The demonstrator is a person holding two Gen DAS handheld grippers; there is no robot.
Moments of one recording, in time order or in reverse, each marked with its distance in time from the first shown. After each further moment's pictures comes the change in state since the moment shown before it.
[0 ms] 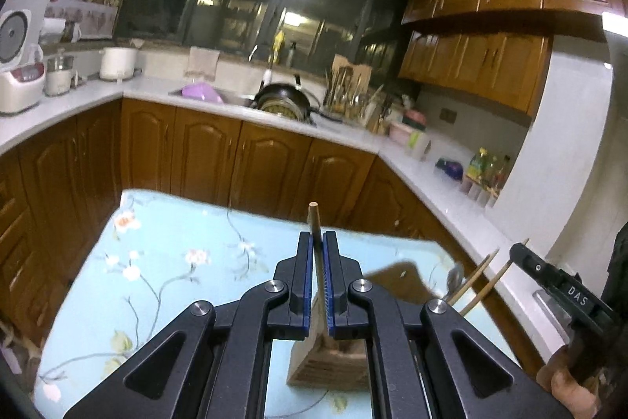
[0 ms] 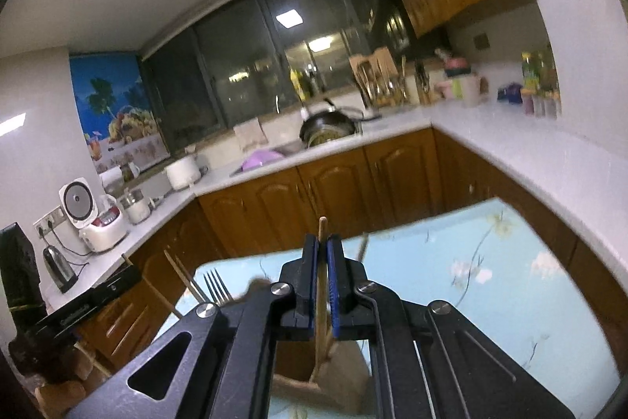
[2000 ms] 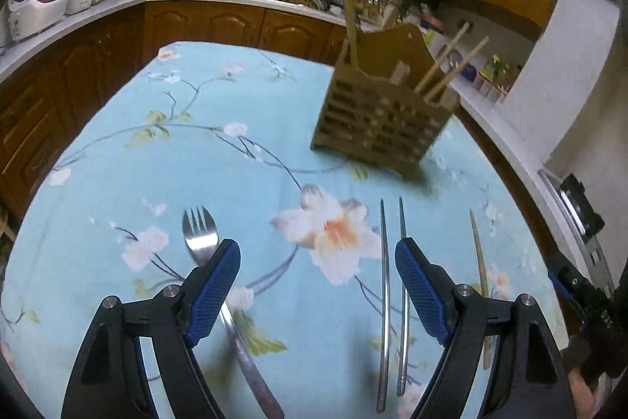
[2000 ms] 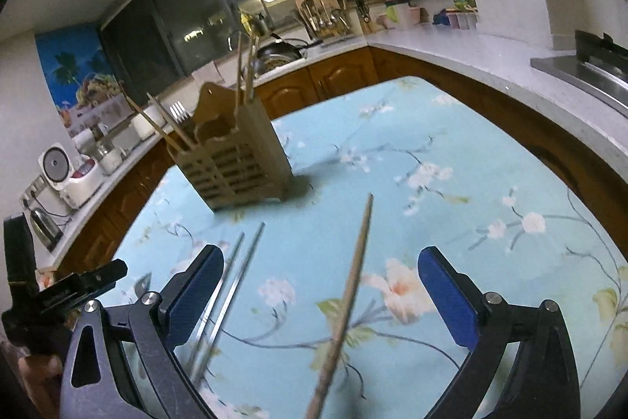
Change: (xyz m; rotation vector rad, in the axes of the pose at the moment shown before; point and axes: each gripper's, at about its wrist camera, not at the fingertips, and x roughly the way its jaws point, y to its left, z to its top) left arm -0.145 -0.003 -0.104 -0.033 0.333 0.053; right arm -0.139 -0.050 -0.164 0.089 0.191 -0.152
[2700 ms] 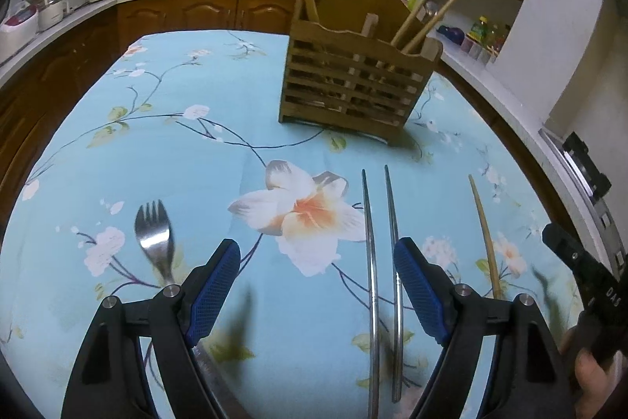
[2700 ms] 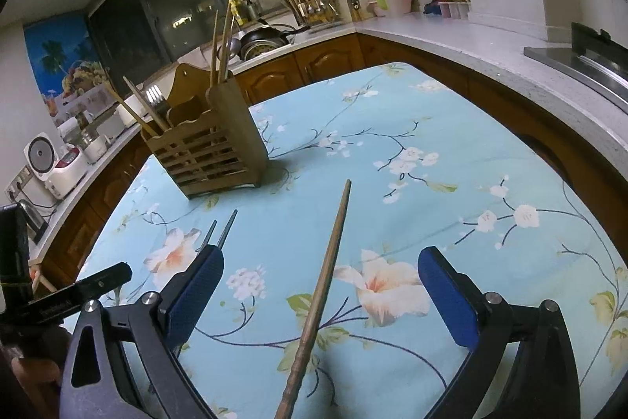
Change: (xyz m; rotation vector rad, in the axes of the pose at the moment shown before) left arm 0.038 -0.028 0.001 0.100 0.080 0.001; right arm 0.018 -0.011 0.001 -0.014 0.045 -0.051
